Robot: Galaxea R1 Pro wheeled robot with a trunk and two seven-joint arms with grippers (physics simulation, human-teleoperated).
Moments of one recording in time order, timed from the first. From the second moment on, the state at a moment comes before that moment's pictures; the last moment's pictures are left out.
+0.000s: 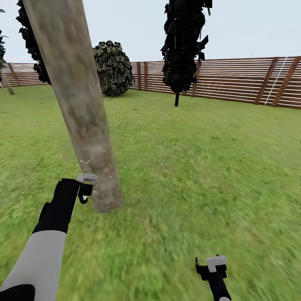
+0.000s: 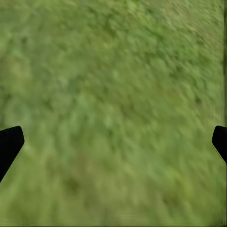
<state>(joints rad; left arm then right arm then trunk) -0.80 0.03 0.18 -1.15 -0.49 0.96 -0.27 -0.51 -0.02 0.35 -0.05 -0.05 -0.62 -0.30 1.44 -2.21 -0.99</state>
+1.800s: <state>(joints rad) -0.69 -0.01 0.31 -1.01 -0.49 0.87 -0.11 -0.51 -0.02 0.35 -0.05 -0.05 -0.62 -0.30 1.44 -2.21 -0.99</state>
